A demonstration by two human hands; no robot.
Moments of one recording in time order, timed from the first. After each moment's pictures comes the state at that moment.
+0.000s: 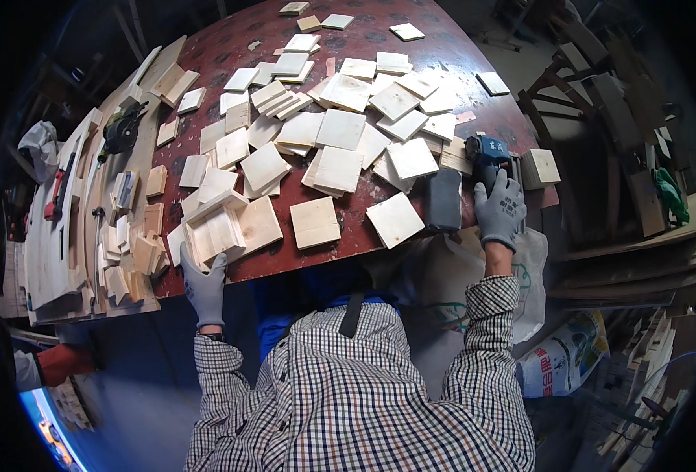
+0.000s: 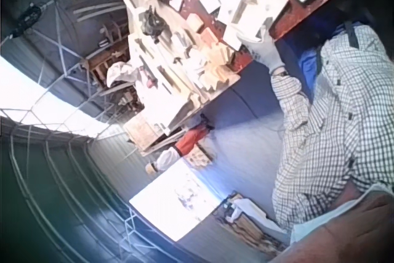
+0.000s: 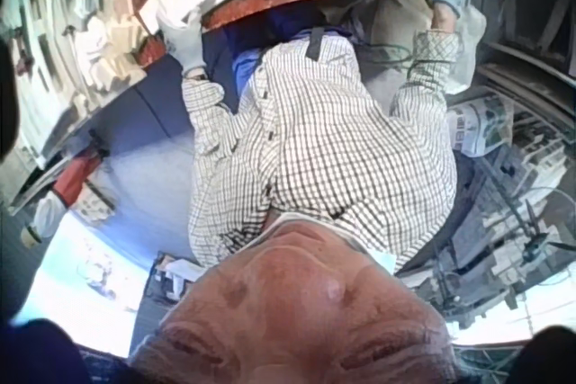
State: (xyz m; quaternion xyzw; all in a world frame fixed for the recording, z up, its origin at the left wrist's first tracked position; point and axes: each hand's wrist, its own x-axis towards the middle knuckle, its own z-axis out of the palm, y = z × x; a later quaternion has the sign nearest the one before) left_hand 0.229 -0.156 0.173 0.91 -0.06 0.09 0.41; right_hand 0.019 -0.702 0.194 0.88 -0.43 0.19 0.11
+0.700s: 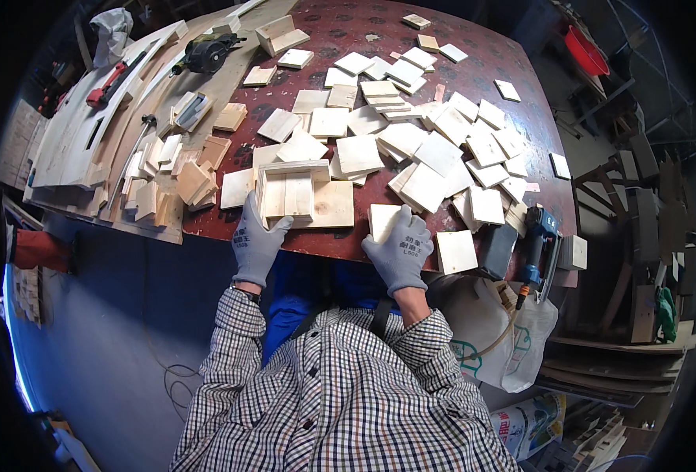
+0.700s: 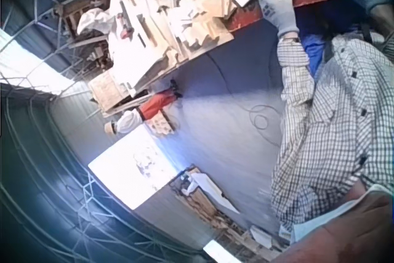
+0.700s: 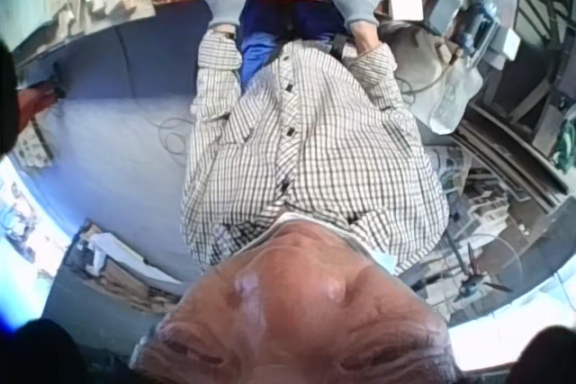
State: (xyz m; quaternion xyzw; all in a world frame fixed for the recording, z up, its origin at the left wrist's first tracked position) left_hand 0.228 -0.152 0.171 0.93 -0.04 0.10 0.36; right_hand 0.147 -0.415 0.198 0.96 -0.23 0.04 -0.15
